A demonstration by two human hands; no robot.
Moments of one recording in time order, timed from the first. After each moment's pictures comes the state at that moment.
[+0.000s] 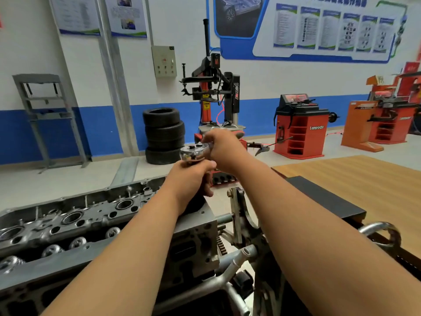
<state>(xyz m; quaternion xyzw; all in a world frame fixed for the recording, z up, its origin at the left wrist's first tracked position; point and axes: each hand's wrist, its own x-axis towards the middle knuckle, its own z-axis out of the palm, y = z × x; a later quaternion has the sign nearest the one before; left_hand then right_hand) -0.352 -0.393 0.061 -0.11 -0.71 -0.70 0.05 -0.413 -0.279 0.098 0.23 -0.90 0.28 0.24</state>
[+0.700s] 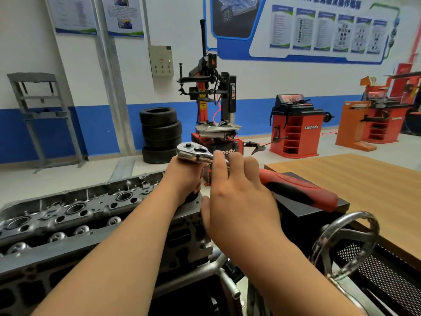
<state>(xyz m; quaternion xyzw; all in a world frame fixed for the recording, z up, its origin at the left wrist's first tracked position) -0.343 -0.386 0.066 -0.07 -0.79 -0.60 0.12 -0.243 -0.279 0.048 0.09 -0.89 0.00 0.44</state>
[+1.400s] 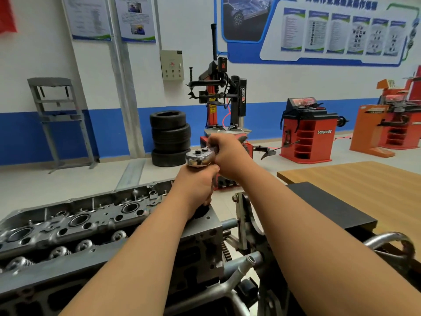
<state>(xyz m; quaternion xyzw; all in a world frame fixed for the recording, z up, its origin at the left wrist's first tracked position) -0.356 -0.386 0.060 -0.08 -0.72 -0.68 0.09 -0.413 -0.282 0.096 0.25 -0.88 0.33 0.24</state>
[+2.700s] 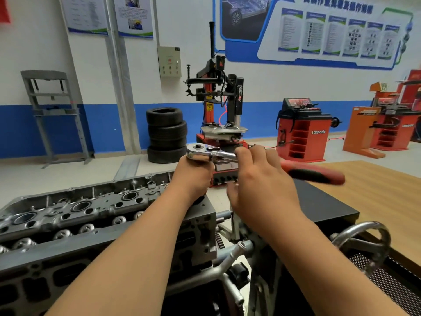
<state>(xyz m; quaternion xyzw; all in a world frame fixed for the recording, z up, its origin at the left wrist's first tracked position) -0.350 -0.381 0.061 -0.05 -0.78 -0.61 0.15 -0.285 -0.251 0.059 0.10 -0.90 0.03 0.42</state>
